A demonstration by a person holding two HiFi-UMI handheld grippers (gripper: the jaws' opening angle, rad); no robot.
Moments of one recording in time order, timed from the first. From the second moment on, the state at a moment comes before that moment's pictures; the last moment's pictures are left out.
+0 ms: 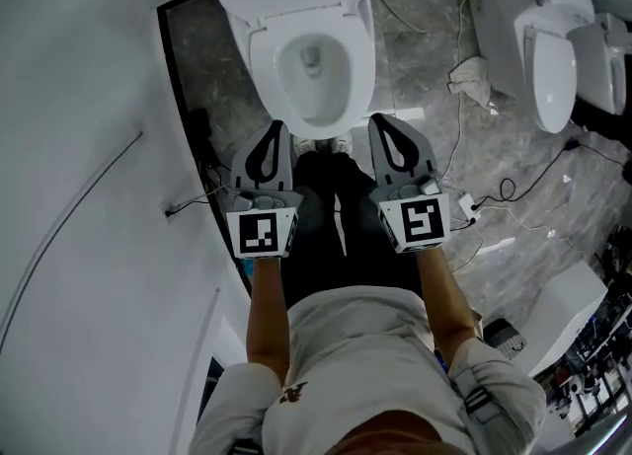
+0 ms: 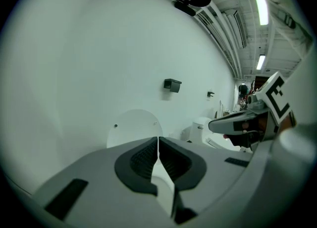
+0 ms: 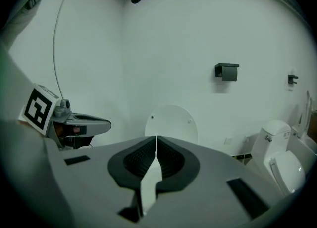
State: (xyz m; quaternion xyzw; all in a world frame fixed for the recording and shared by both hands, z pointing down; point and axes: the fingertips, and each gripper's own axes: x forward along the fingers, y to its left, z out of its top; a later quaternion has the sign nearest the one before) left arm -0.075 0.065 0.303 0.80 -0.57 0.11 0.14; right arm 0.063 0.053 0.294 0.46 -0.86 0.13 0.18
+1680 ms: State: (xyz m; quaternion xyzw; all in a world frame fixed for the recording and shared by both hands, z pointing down) left arm -0.078 0.065 0.518 0.78 -0.55 0.16 0.23; right arm 0.091 0.060 0.513 0.48 -0.81 0.23 0.25
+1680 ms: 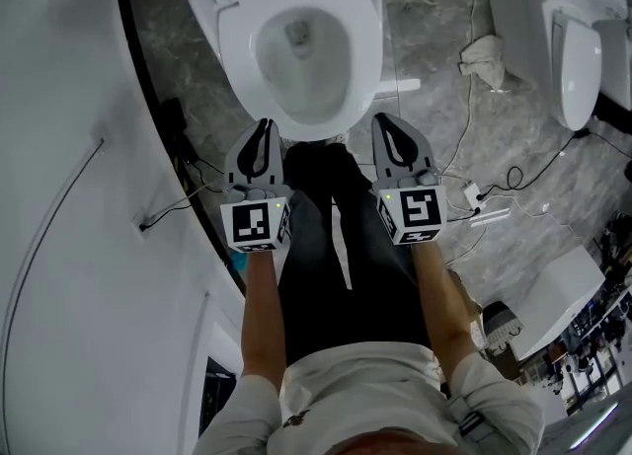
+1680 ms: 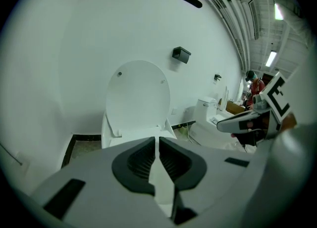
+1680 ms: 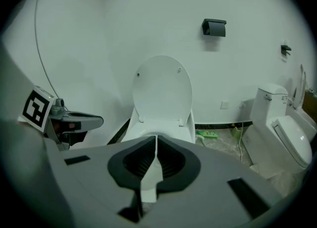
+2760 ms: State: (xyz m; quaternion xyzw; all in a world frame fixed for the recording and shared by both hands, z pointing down) left arm -0.086 0.084 0.633 0.74 -0.56 0.22 0.31; right arm 0.107 0.080 0.639 0.47 -0.76 0.30 0.33
